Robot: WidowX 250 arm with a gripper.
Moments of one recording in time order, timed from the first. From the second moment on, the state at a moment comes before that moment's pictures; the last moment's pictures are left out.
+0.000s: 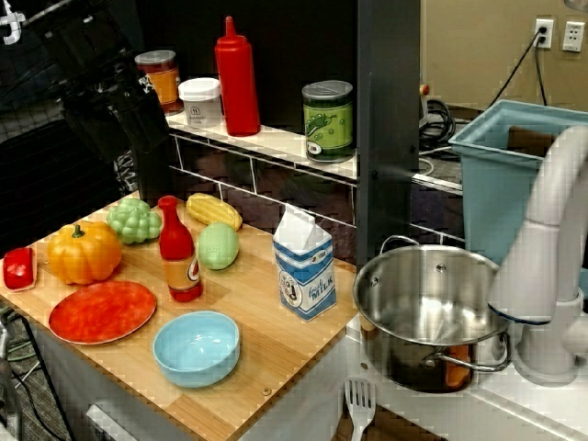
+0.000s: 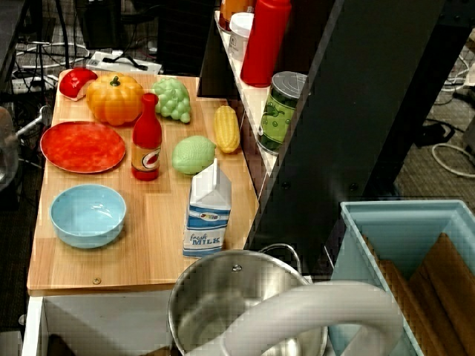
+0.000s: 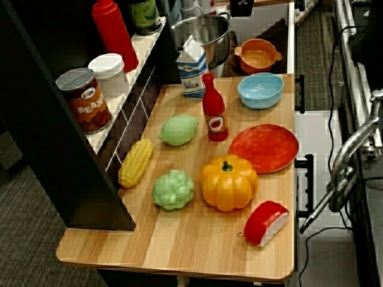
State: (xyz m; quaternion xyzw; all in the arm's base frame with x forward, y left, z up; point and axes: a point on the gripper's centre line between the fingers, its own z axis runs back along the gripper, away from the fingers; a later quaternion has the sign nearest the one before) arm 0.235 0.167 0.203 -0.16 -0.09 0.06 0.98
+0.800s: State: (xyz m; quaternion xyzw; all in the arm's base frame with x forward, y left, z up) arm 0.211 0.135 0.149 -0.12 -0.08 0.00 0.99
